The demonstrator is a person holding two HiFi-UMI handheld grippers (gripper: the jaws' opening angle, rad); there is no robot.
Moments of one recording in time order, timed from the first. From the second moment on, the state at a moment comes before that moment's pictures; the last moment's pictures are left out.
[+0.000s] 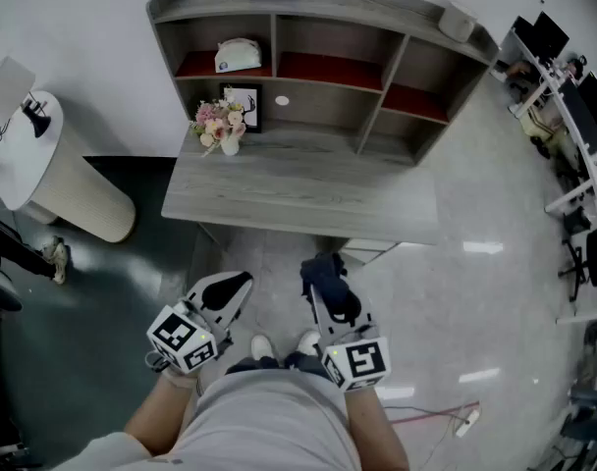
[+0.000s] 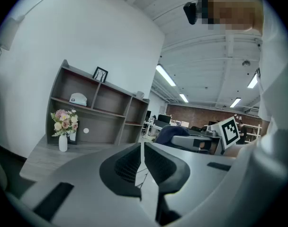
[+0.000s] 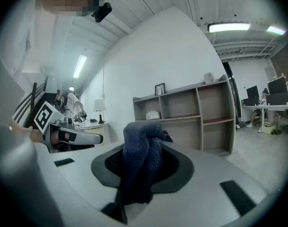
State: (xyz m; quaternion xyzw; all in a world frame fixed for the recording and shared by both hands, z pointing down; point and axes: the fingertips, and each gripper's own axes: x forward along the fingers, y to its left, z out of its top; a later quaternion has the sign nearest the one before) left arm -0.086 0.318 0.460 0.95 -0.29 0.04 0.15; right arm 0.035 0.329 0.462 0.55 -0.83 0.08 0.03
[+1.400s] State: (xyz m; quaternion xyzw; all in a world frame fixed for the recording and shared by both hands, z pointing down) left arm 0.028 0.243 0.467 0.94 -0.30 0.05 0.15; right arm 0.174 0.254 0.470 0.57 -0.81 0.11 -0.03
